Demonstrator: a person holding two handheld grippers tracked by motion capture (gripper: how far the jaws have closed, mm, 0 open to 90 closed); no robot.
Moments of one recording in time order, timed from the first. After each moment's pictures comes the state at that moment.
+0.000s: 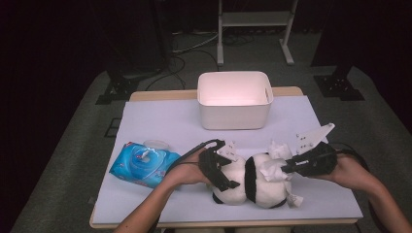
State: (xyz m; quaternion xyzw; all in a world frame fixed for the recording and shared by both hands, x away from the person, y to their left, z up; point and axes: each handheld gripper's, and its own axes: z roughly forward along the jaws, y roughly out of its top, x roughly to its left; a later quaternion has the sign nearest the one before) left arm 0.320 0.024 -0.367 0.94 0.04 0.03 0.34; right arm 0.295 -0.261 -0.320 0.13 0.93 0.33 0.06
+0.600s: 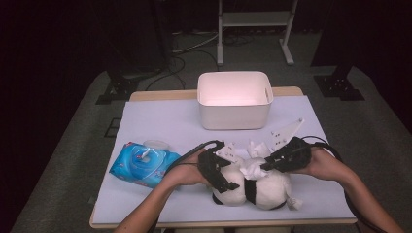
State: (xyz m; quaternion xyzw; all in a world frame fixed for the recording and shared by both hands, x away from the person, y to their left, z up) left arm 0.317 0.027 -0.365 0.94 0.04 0.02 0.34; right arm 0.313 -0.214 -0.325 0.09 0.94 0.32 0.03
